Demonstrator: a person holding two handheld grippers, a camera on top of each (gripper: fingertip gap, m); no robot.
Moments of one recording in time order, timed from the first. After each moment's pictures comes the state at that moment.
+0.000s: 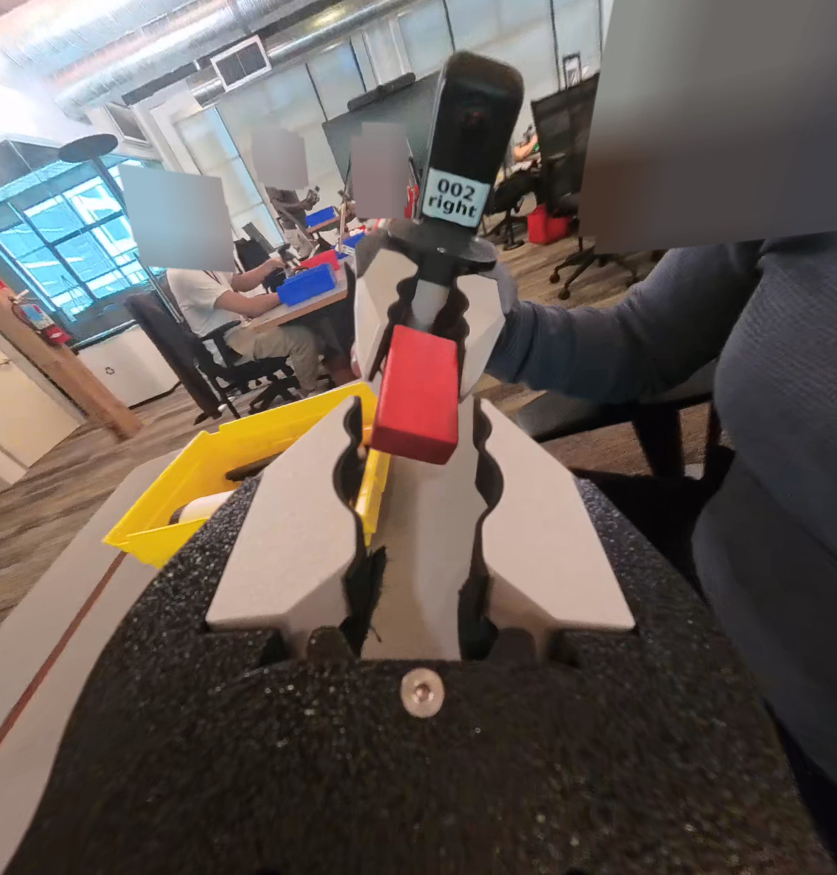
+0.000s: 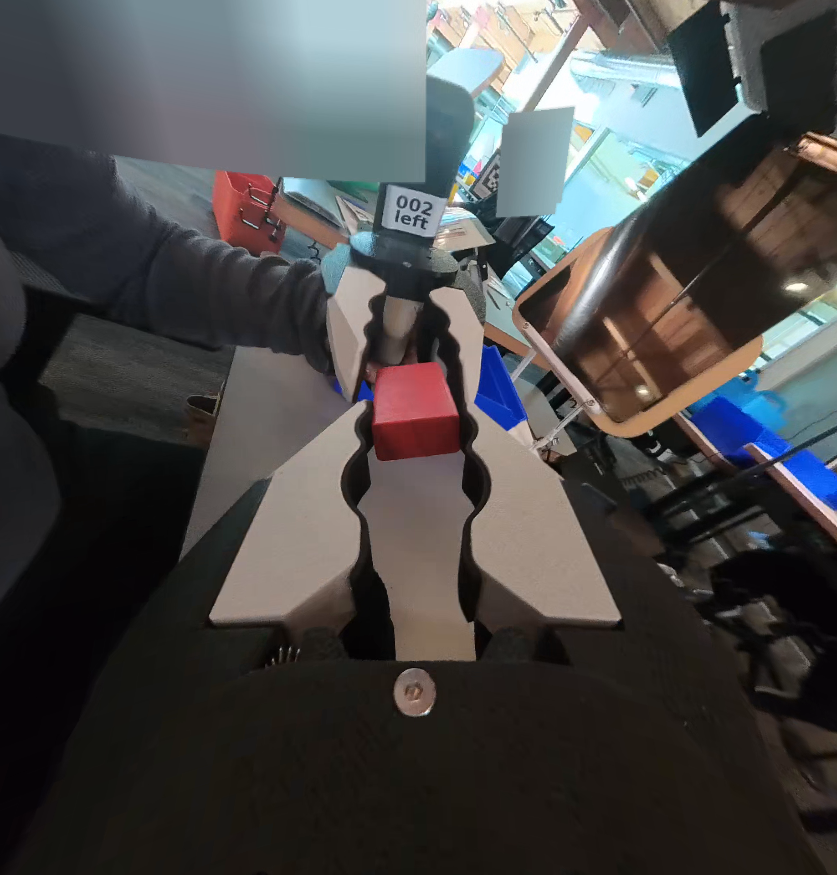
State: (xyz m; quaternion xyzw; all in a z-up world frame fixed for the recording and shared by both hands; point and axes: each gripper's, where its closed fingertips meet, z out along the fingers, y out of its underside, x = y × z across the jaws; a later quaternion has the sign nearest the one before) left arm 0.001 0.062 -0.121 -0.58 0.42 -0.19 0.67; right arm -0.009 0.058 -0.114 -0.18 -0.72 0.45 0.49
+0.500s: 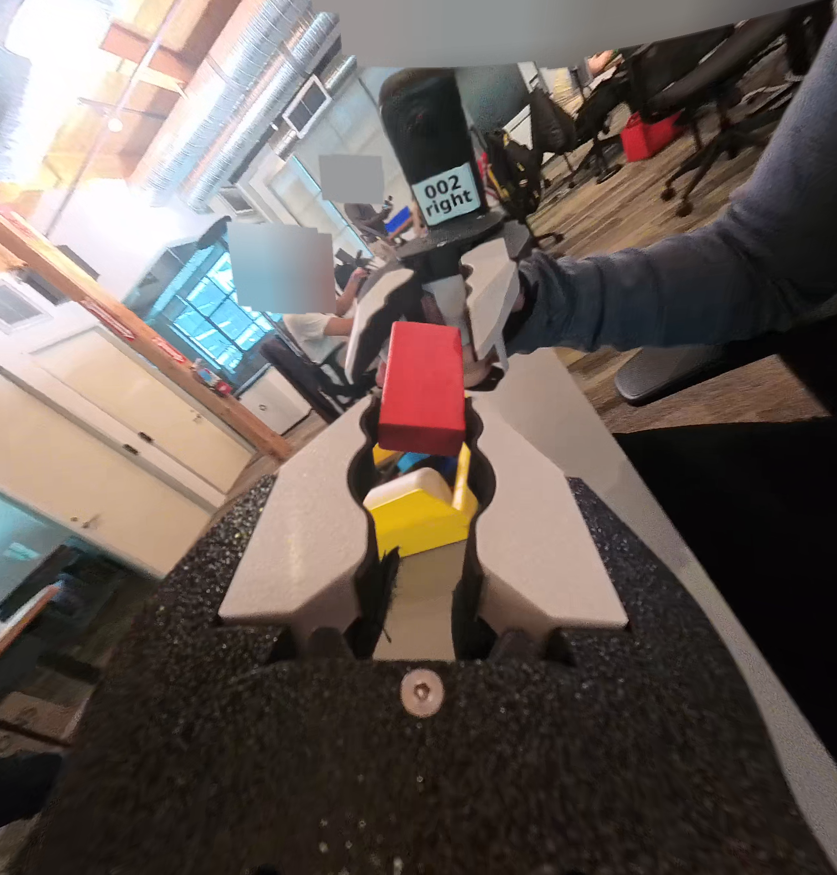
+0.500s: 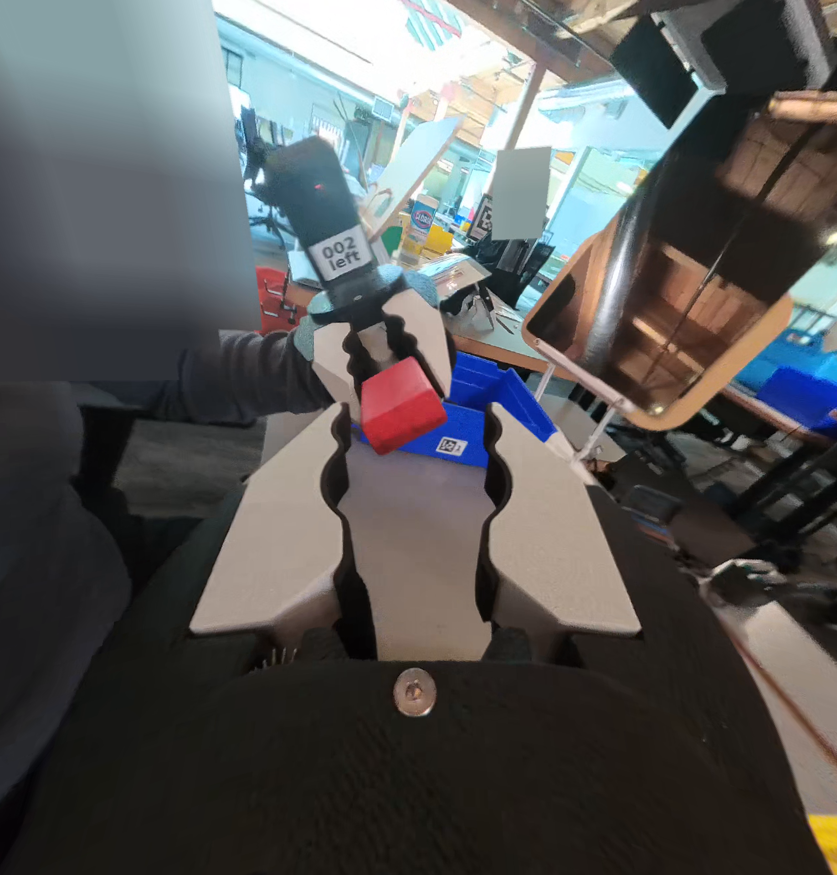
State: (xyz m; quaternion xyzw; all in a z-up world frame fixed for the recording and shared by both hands) left arm -0.006 0.063 -0.109 -0.53 0.46 -0.03 0.71; right arm -0.008 0.063 -0.097 -0.24 -0.67 0.54 0.44
